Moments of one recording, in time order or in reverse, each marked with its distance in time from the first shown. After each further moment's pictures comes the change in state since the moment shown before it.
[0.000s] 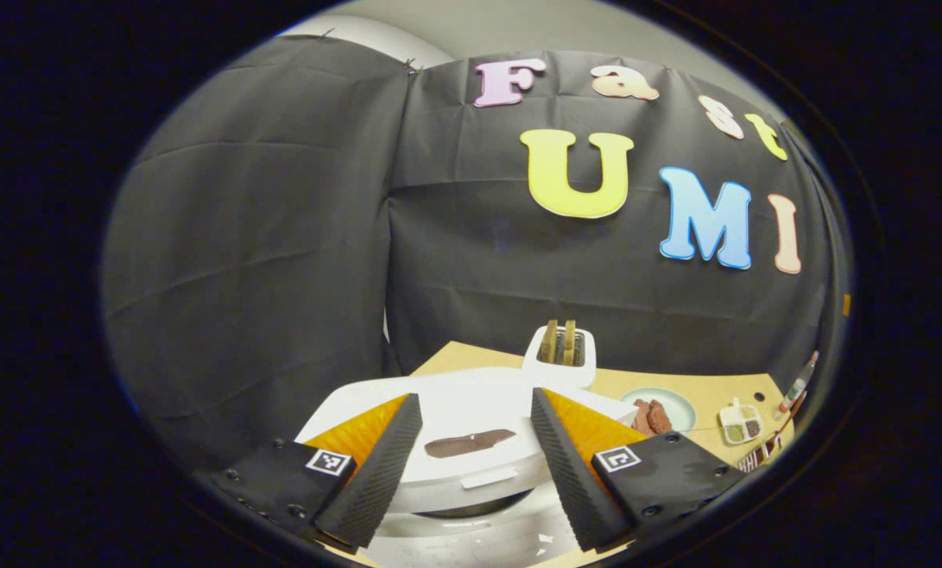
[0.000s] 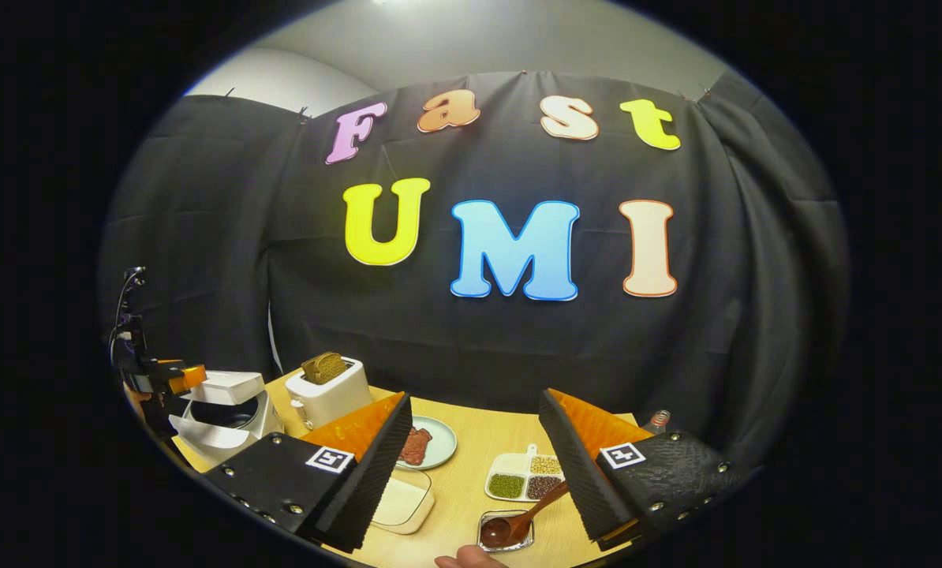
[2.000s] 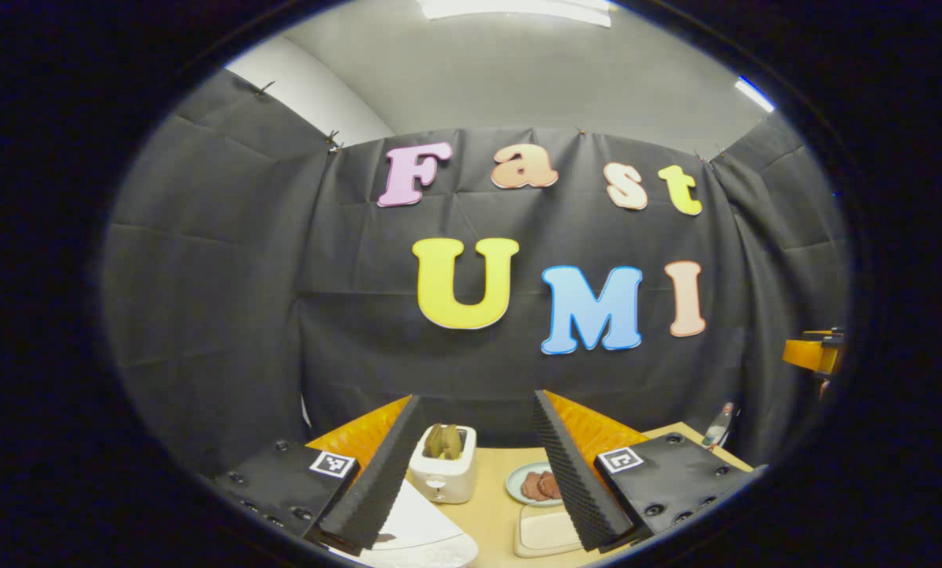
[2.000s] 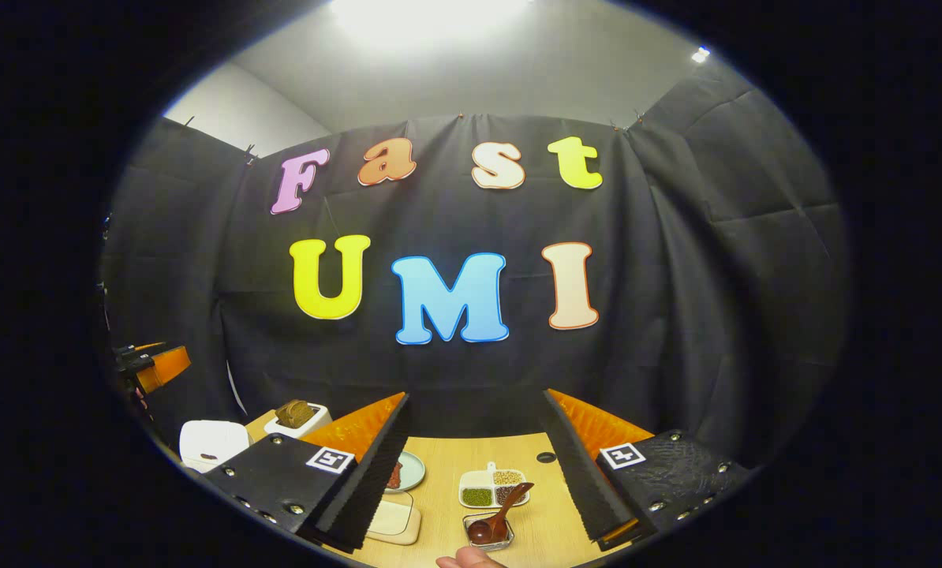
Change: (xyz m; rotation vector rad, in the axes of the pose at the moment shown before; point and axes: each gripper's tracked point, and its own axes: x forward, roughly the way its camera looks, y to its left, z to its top) left arm -0.125 -0.163 0.178 0.073 -0.311 -0.356; right arm -0.094 -0.033 0.073 0.092 -0.130 -0.263
